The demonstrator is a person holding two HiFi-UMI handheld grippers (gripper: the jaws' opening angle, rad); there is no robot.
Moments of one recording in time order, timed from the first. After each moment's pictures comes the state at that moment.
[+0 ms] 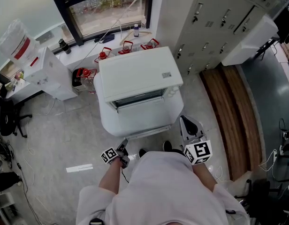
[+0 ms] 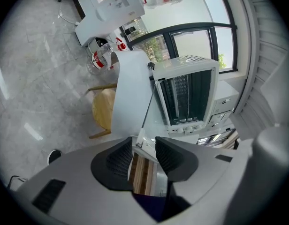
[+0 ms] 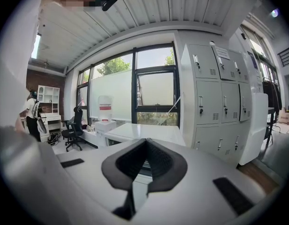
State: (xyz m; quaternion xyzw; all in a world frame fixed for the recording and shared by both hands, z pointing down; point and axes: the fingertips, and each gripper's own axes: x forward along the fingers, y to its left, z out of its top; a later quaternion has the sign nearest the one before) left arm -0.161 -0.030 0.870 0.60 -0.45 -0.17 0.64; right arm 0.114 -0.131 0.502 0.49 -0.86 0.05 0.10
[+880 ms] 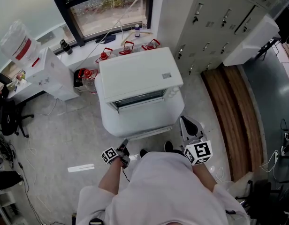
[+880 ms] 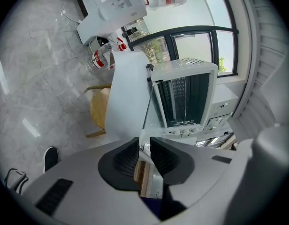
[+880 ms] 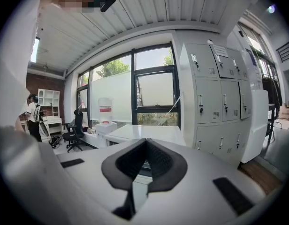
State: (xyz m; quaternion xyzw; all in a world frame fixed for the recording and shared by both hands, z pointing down) left arm -0.159 -0.033 0.857 0.59 -0.45 -0.18 0.65; right arm 0.115 -0.132 0.500 0.49 -0.87 0.07 0.09
